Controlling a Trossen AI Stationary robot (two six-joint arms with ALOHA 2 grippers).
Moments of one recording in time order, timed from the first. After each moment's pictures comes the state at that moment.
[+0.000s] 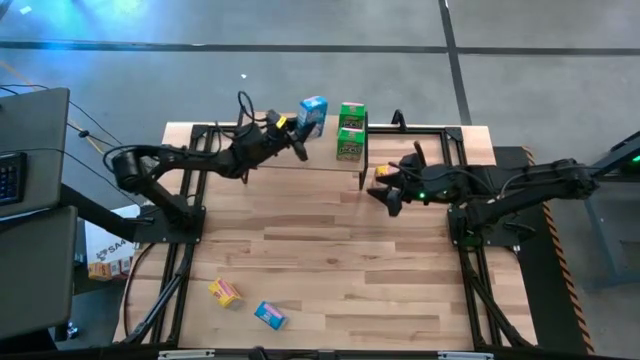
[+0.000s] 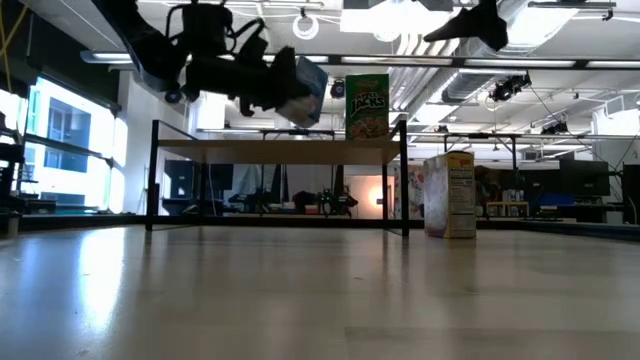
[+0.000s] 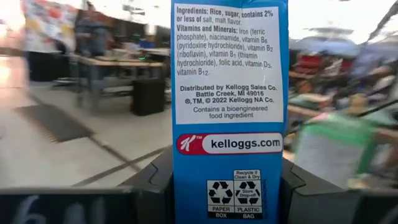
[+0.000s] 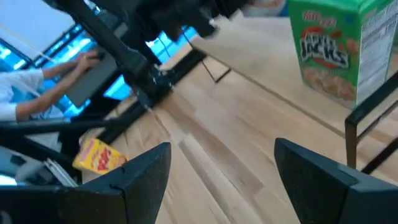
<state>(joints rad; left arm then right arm) 0.46 1.56 0.73 0.93 -0.17 -0.10 0.12 1.00 0.95 -0.38 0.37 0.75</state>
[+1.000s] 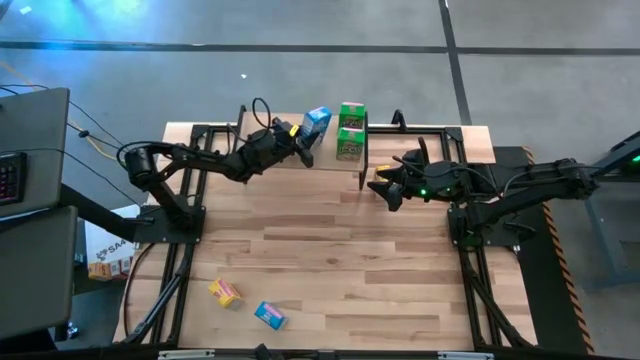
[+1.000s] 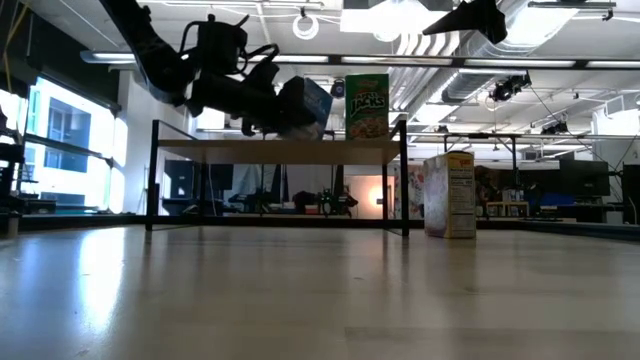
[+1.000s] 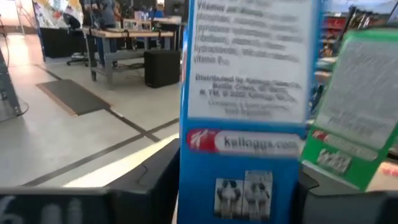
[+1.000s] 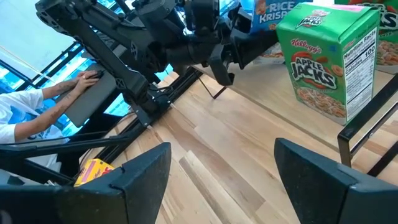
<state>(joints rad) 0.45 1.66 0.73 0.87 -0.23 -0.08 0.12 1.00 0.98 -0.38 0.42 0.76</state>
